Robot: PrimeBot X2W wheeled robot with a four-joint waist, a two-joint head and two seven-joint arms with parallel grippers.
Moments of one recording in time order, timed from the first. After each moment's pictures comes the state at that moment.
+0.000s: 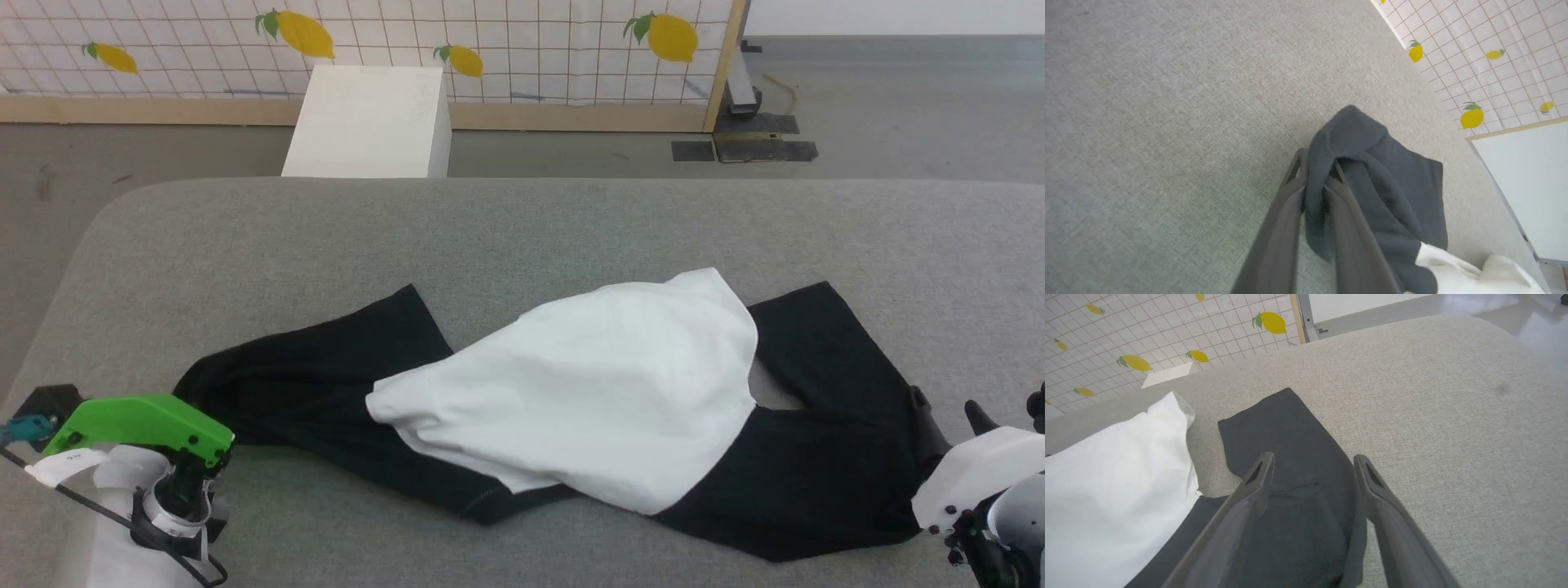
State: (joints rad) left arm -0.31 0.23 0.12 0.47 -0.86 0.26 0.25; right arm -0.07 -0.05 -0.34 0.11 0.21 0.13 0.35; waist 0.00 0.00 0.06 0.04
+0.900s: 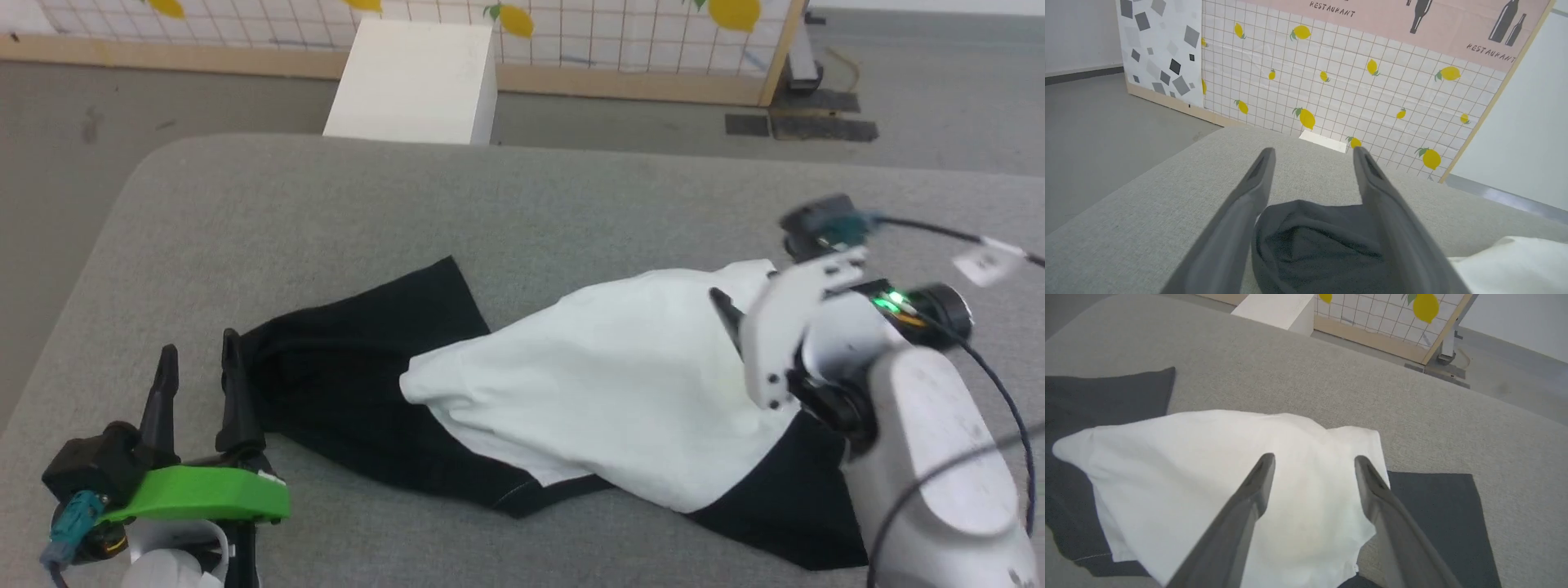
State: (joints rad) left arm -0.05 0.14 0.07 0.07 -0.39 -0.04 -0.26; right arm -0.43 -0.07 0.08 0.19 0.11 0.13 0.69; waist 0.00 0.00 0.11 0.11
